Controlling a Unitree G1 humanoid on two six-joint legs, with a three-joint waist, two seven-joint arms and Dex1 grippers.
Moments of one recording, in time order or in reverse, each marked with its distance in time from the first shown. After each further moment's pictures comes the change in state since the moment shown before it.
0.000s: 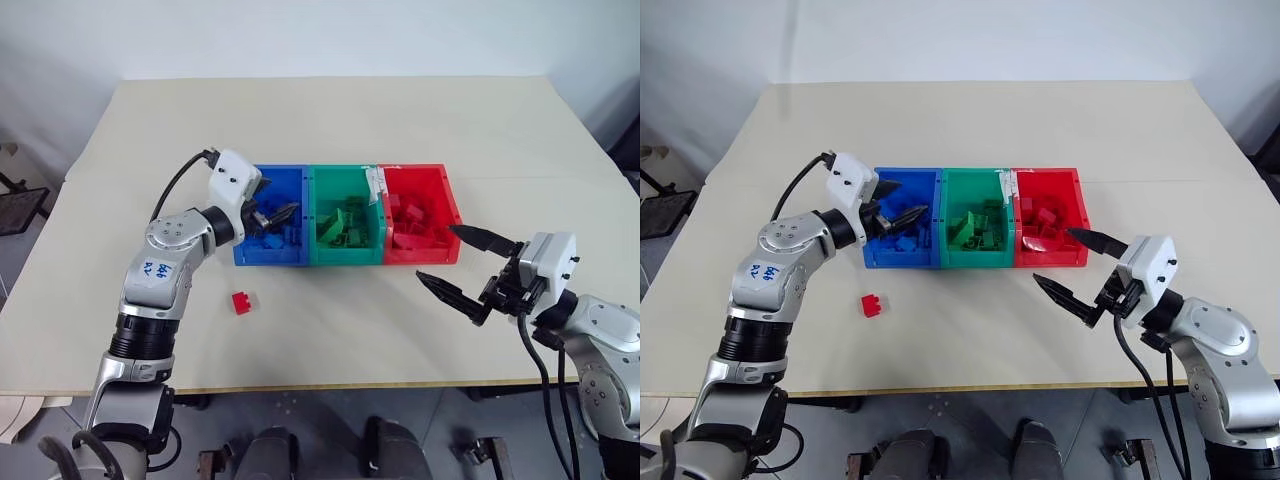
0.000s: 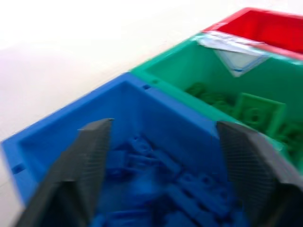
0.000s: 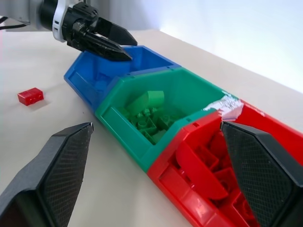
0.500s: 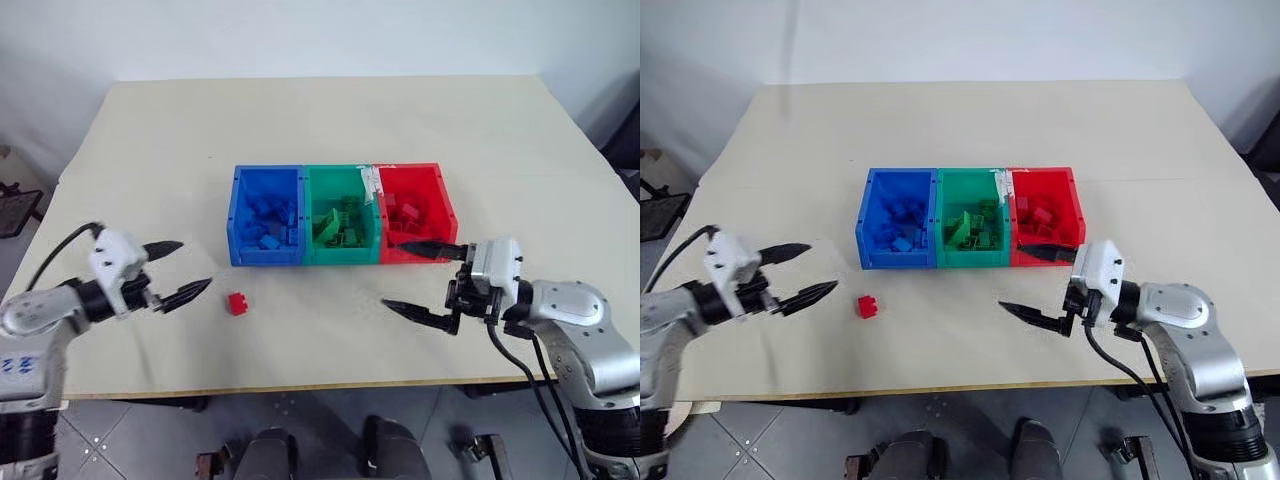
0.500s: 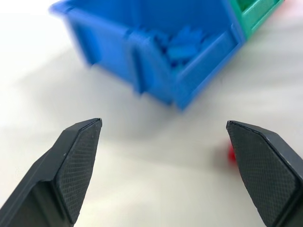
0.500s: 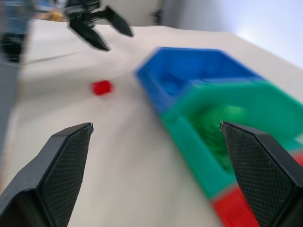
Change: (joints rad) left arm 0.587 0.323 0.408 -0.041 -0.160 -0.273 -0.394; right arm -0.174 -0.026 0.220 0.093 -0.039 -0.024 0.230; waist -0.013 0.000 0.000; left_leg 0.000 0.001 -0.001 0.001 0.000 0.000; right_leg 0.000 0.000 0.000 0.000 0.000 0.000
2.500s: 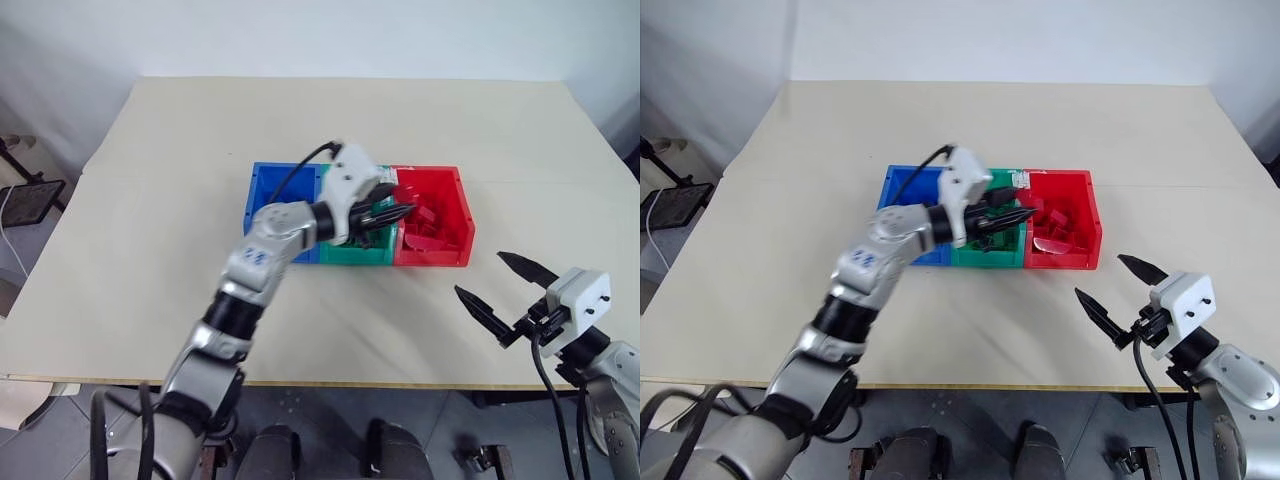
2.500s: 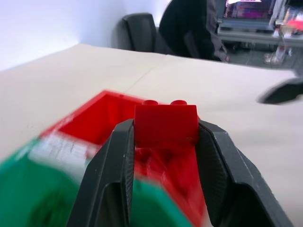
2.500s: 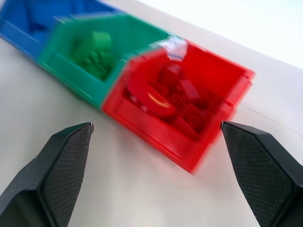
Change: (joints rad) left arm -0.948 -0.743 -0.669 0.476 0.249 -0.002 0.373; right arm 0.472 0.103 -0.377 -0.173 -0.048 -0.033 -0.406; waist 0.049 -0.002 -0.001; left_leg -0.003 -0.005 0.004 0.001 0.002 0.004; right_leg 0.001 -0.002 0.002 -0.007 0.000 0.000
